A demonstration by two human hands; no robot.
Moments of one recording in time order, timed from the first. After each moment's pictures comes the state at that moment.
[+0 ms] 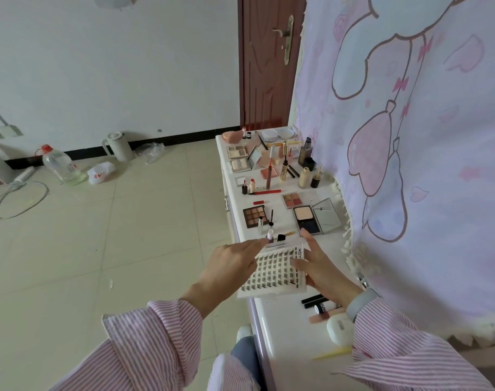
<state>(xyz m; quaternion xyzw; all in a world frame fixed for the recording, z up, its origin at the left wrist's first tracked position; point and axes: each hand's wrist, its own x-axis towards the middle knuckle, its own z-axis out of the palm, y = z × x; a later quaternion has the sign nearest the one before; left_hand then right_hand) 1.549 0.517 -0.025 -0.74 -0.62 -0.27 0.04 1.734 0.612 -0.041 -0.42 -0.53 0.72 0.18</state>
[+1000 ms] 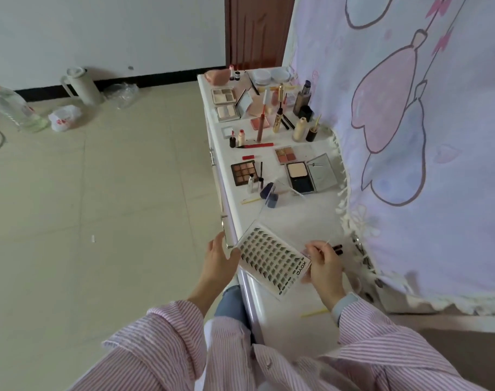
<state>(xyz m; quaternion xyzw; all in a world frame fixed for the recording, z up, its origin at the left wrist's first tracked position) 1.571 0.501 -0.134 -0.32 -0.80 -0.32 -0.39 1.763 0.576 -0.119 -0.64 -0.54 0.48 0.28</state>
